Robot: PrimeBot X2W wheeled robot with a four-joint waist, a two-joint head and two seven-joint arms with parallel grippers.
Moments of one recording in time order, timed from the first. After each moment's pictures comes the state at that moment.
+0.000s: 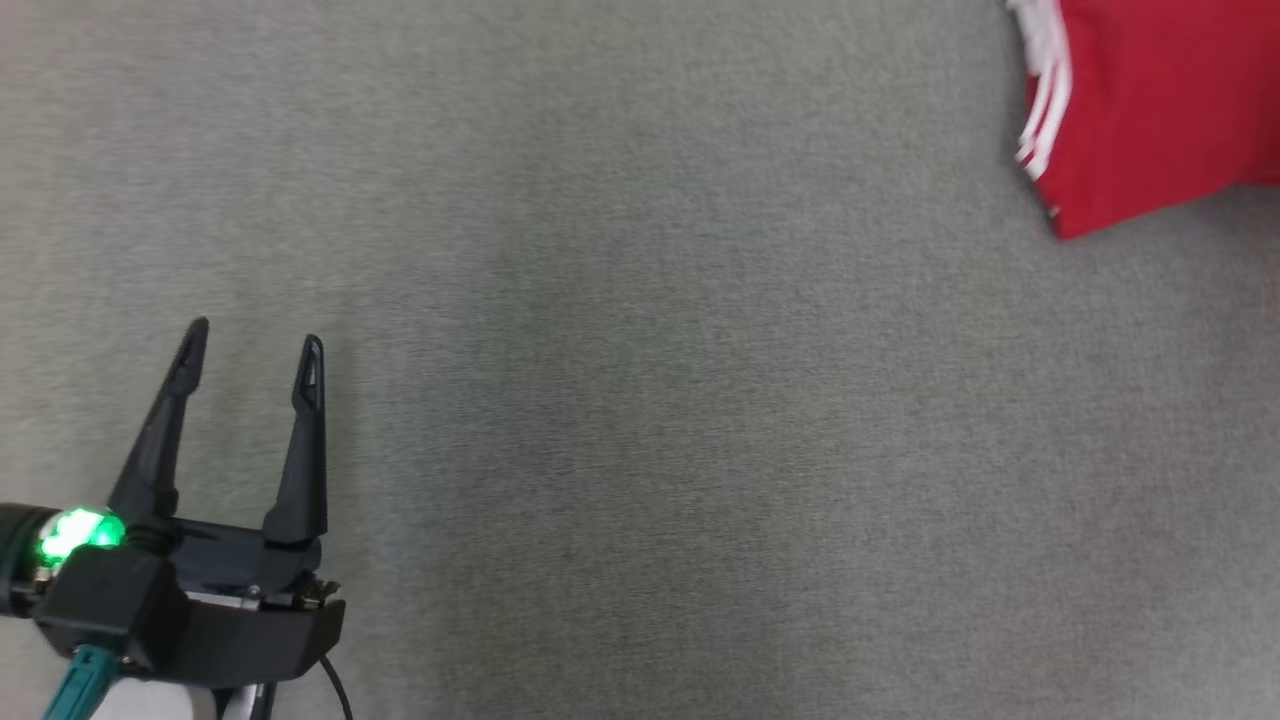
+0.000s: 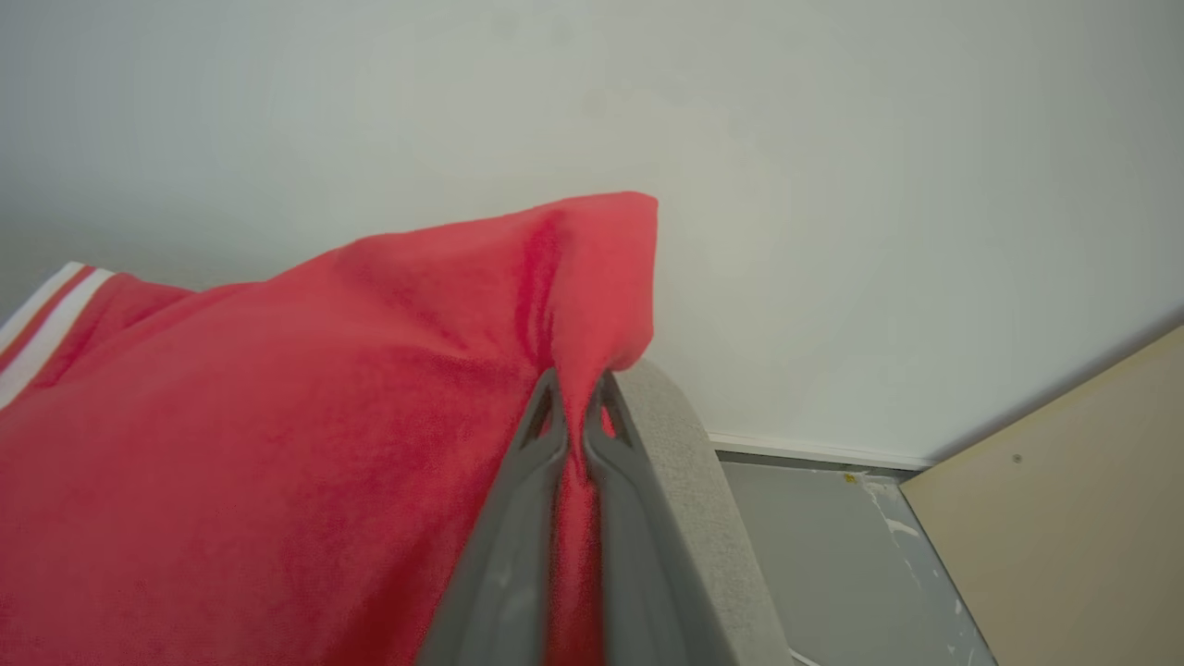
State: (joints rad) left arm -0.21 0.23 -0.05 -0.10 -0.14 -0.11 -0.26; right arm -1.21 -0.65 0.24 1.11 0.16 0.13 -0.16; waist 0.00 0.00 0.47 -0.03
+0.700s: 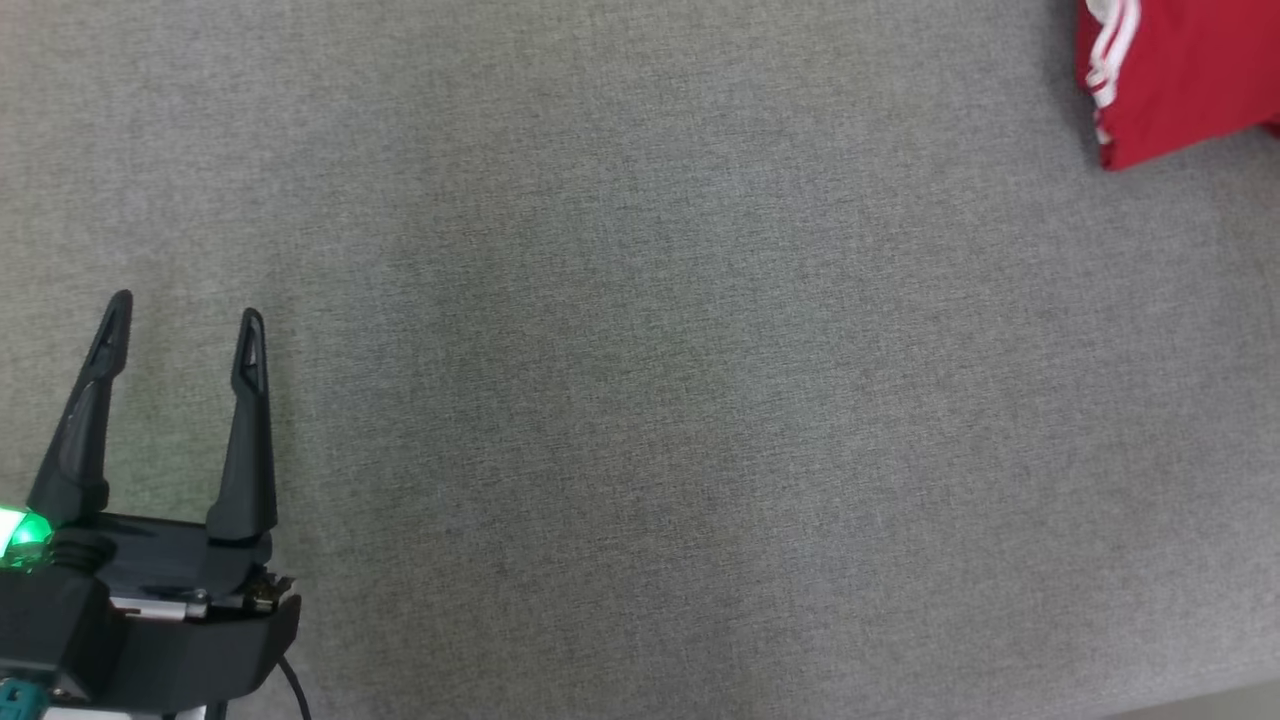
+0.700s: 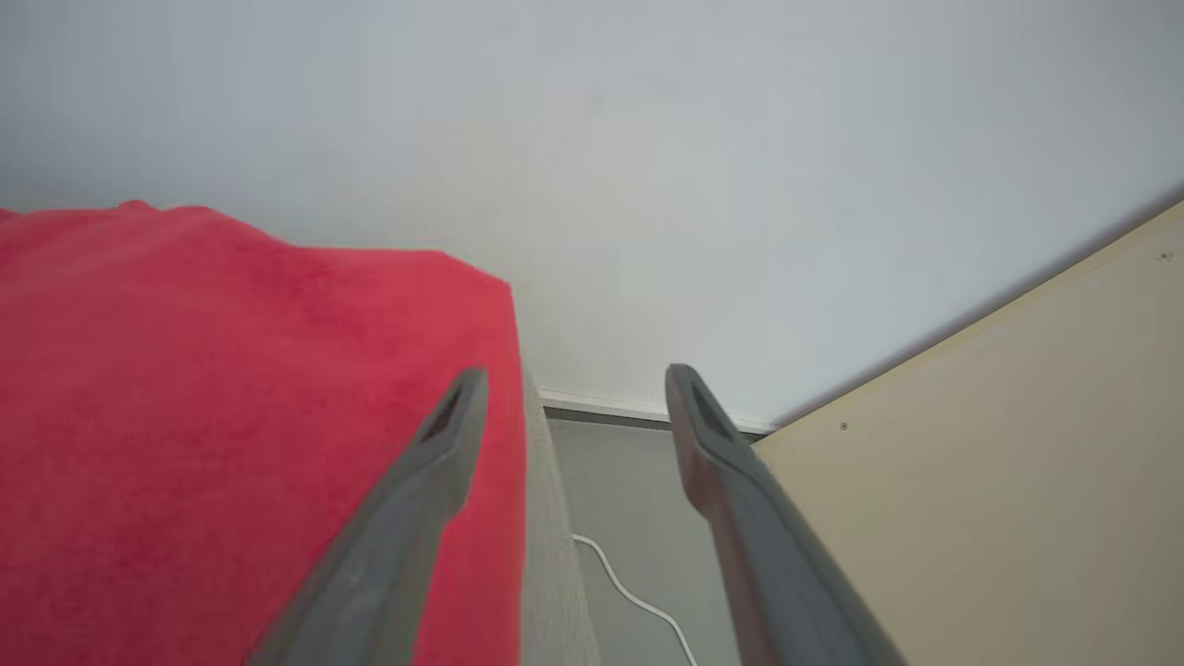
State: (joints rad) left arm -0.19 0.28 -0.02 -0.27 -0.12 -0.07 -0.21; right arm -1.33 -0.69 0.14 1.13 -0.06 0.13 -0.10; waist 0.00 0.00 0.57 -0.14
